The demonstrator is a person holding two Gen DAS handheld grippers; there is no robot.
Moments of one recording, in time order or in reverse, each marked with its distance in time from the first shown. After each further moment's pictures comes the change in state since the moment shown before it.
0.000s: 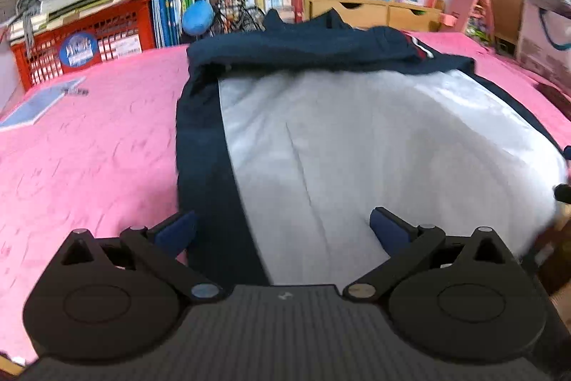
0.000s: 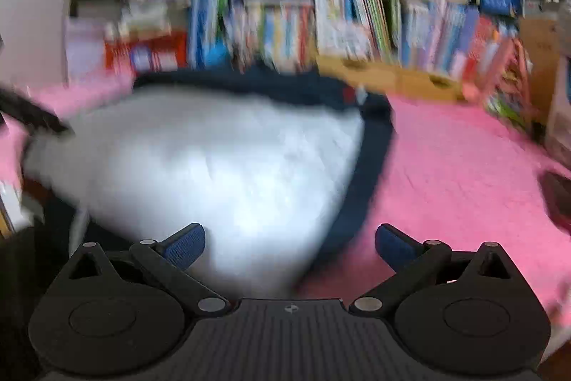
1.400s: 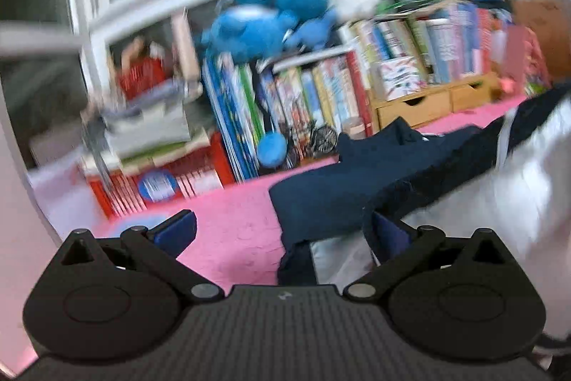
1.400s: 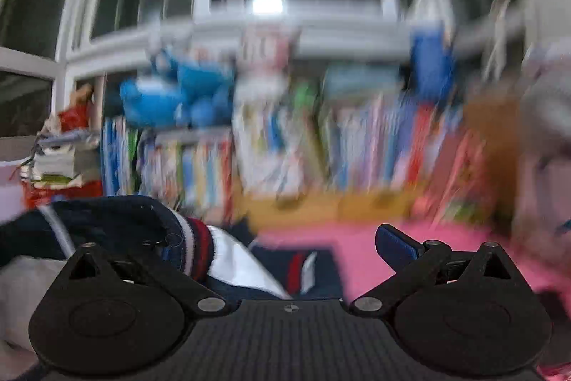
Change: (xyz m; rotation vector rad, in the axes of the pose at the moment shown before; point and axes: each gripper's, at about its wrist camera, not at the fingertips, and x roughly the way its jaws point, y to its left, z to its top) left arm 0.002 0.008 0.130 0.051 -0.259 0.287; right arm 0.048 -0.021 0.181 0.227 -0.320 -0.144
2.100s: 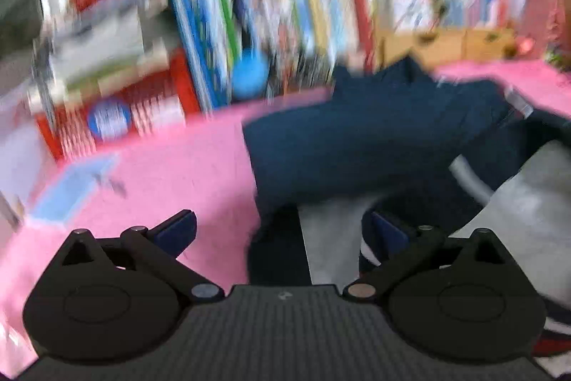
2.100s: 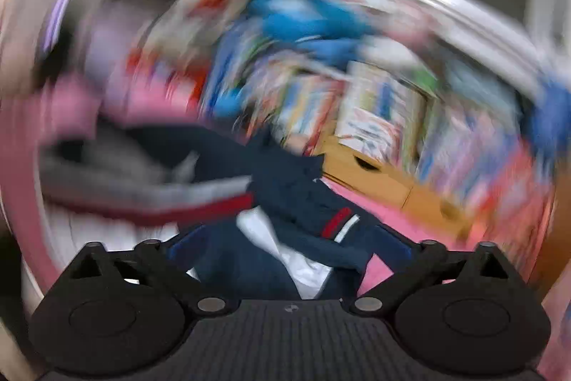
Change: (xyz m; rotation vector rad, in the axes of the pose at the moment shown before) left arm 0.056 0.016 -0.020 0.036 0.072 -0.083; right arm -0.014 -0.023 -0.033 -0.525 0.143 0.362
